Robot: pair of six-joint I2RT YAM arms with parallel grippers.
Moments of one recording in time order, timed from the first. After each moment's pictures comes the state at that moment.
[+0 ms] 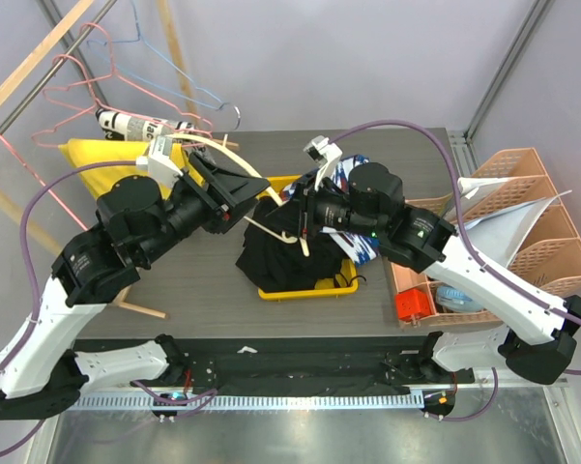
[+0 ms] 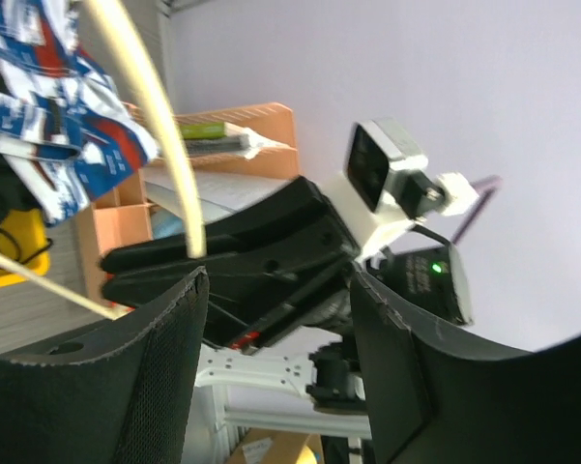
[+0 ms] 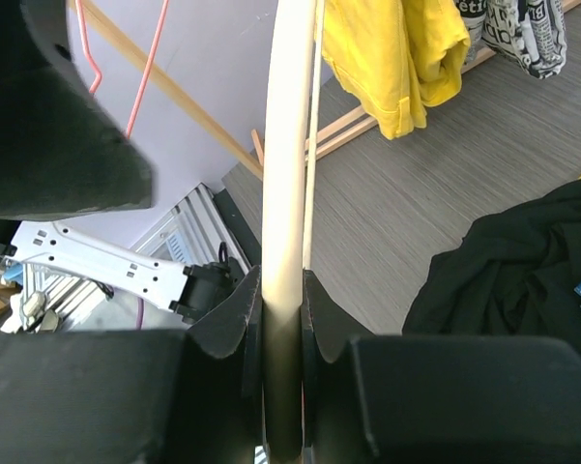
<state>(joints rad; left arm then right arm) -0.90 1.02 1.60 -0.70 -0.18 -1.26 0.94 1.25 1.43 -0.35 -0.18 0.46</state>
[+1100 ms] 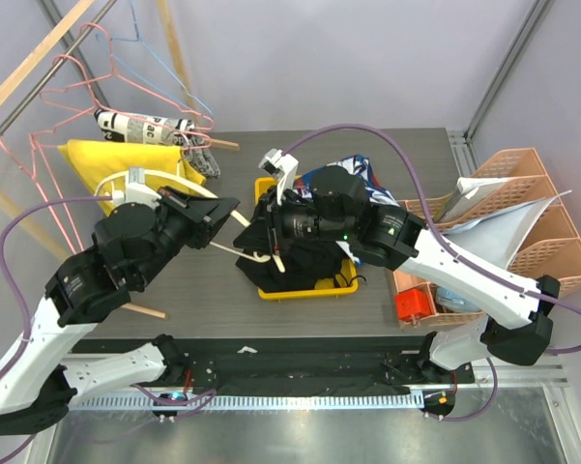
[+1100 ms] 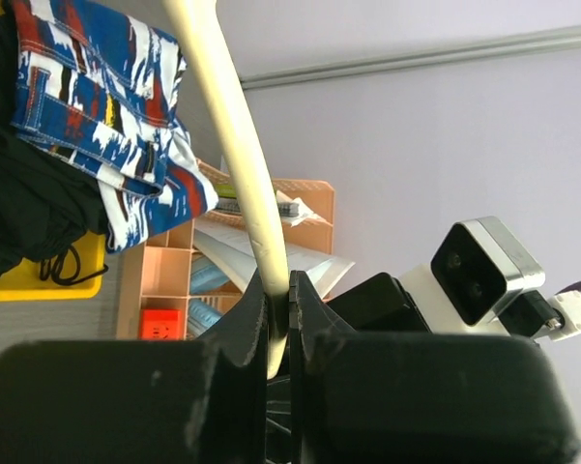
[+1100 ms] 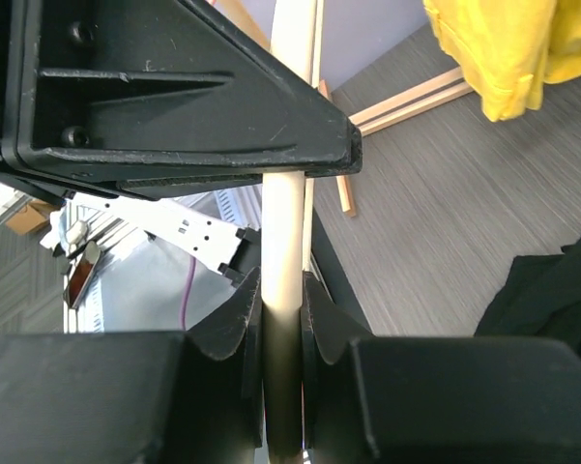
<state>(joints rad) -0.90 0.88 1.43 -0.77 -0.42 -1.38 1.06 1.39 1.59 -0.42 -0.24 0.45</state>
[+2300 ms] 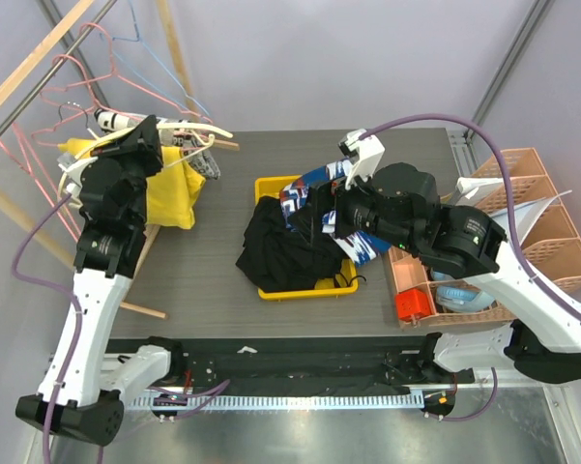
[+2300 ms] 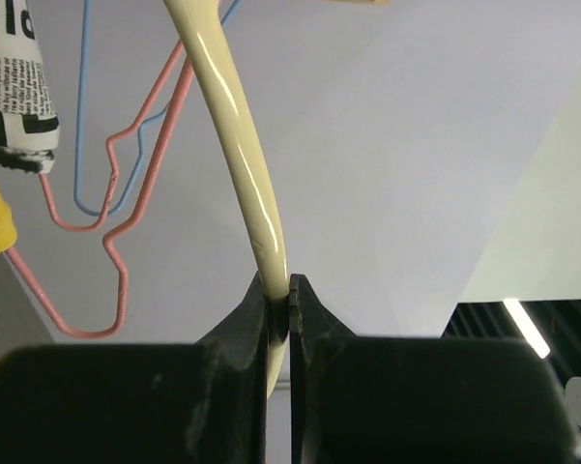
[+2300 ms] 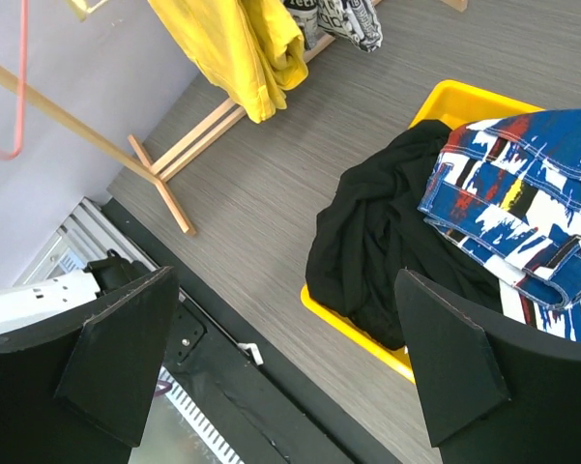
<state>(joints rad) -0.20 0.96 1.24 -0.18 -0.39 -1.60 1.05 1.22 1.71 -0.81 0.24 0.42</state>
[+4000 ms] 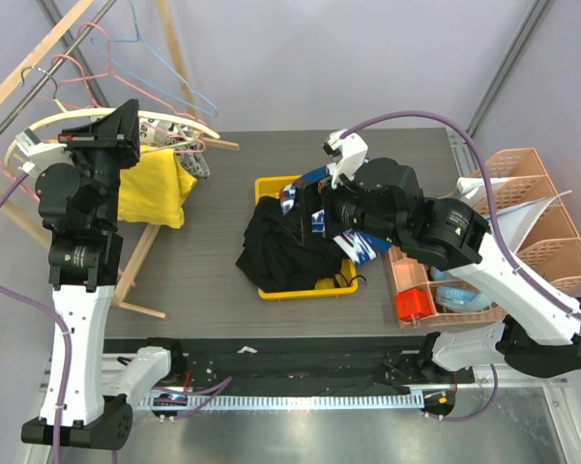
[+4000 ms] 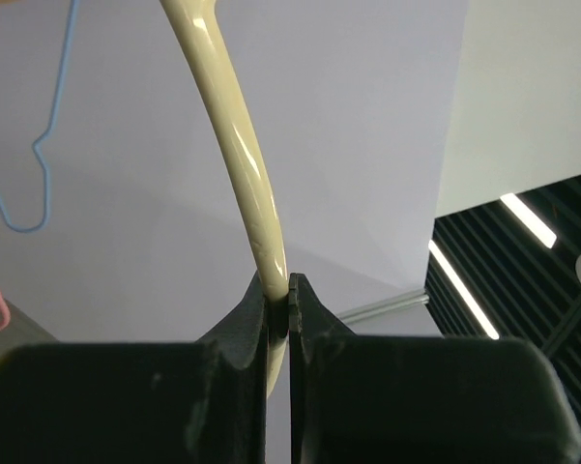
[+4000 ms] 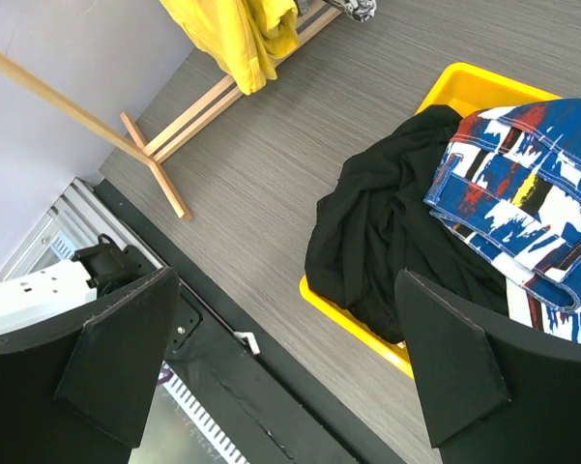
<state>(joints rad) -0.06 0.94 1.37 -0.13 -0.11 -1.40 1.04 1.29 1.75 -0.84 0.20 0.41</state>
